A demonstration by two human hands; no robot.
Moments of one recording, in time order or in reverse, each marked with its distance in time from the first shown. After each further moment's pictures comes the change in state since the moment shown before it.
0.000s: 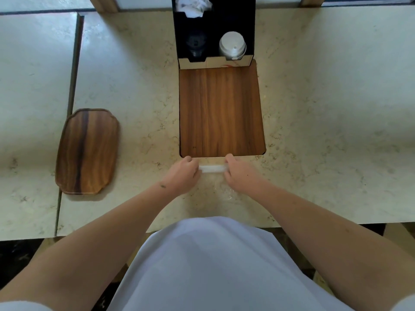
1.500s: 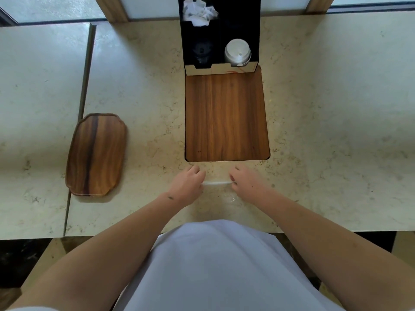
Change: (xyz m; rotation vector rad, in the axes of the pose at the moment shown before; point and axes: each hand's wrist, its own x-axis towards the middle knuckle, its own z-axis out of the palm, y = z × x) left_hand -0.014 -0.003 0.014 0.138 0.030 0.108; right_hand -0.011 0.005 0.001 -0.041 -0.006 -0.113
